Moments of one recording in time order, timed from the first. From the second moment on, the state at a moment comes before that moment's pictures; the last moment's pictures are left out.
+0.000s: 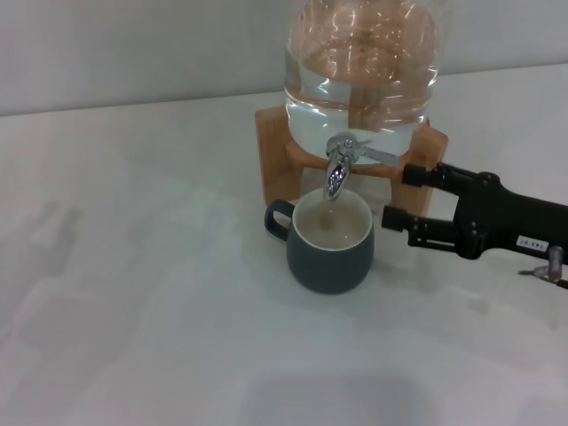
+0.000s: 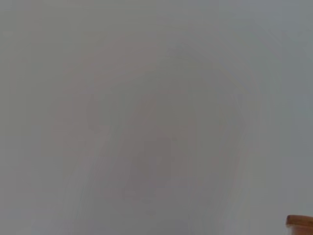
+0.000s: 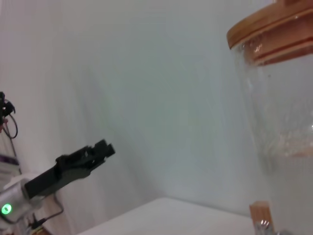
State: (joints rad) left arm -0.54 -2.03 -0.77 0.22 -0.62 -1.75 2.19; right arm 0.17 2.01 -1.21 -0.81 1.91 1.45 -1.85
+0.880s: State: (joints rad) left arm -0.53 -2.03 -0.77 0.23 -0.64 -1.76 2.19; right arm 0.20 2.01 -1.32 -0.84 1.96 1.40 -1.87
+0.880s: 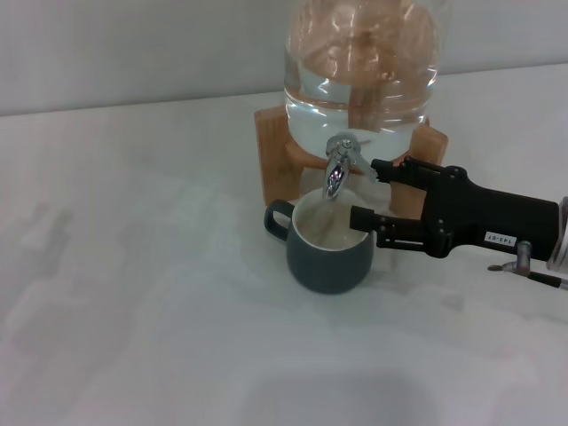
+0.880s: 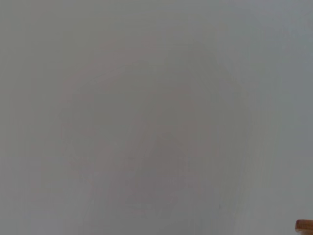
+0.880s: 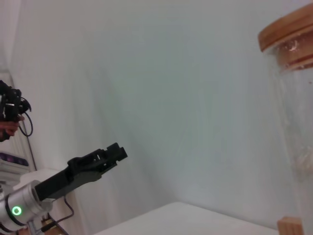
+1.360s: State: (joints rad) left arm -0.52 -2.04 -0.77 0.23 -0.64 -1.76 2.19; right arm 0.17 2.00 -1.22 -0.82 1.96 1.43 -1.87
